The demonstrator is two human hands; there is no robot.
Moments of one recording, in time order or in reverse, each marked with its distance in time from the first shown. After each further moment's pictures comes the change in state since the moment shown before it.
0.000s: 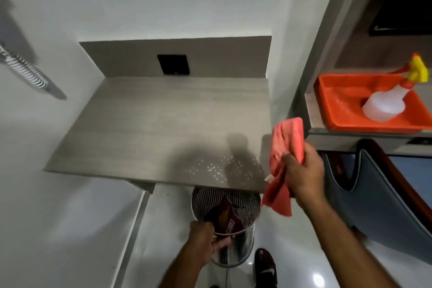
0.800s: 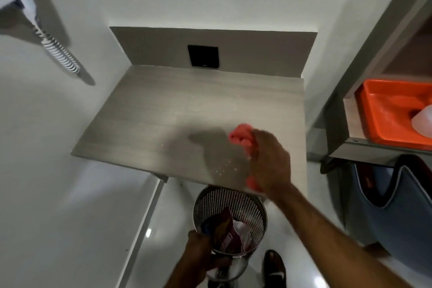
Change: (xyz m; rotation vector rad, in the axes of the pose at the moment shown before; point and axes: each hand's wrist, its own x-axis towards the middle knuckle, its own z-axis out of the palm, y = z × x) left_hand -0.012 0.013 -0.074 0.080 0.027 -0.014; right_hand -0.015 -0.023 0.139 -0.535 -0.257 -0.568
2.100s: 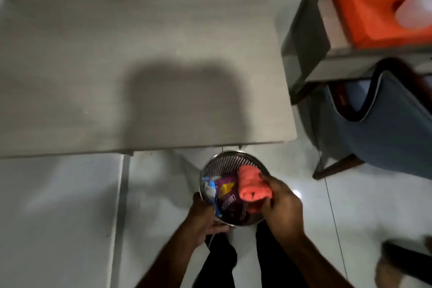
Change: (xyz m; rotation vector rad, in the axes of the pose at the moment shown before) left_hand 0.127 -0.060 0.031 0.317 -0.219 -0.067; right_hand -0.229 0.107 0.050 -0.010 -0.128 0.603
